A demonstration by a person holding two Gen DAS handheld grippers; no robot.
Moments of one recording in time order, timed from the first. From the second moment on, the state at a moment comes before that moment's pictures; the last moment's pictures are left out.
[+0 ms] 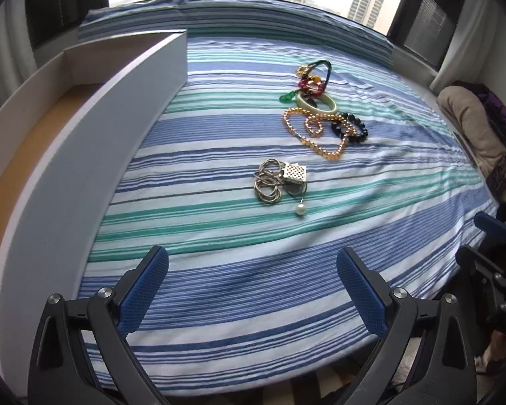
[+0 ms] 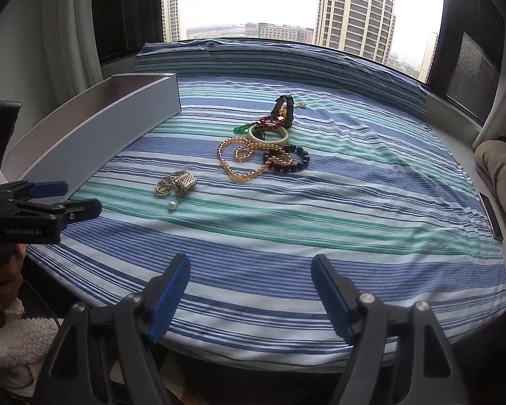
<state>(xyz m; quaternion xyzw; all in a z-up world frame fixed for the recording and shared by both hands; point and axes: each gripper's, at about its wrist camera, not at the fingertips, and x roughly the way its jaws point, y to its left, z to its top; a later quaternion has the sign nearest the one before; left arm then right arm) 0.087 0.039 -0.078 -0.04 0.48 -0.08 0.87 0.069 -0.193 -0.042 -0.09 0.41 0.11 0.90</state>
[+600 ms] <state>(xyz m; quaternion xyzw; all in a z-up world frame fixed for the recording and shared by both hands) 0.173 -0.016 -0.137 0.04 0.50 -0.09 0.86 0.083 -0.224 -0.053 -0.05 0.42 0.09 0.90</state>
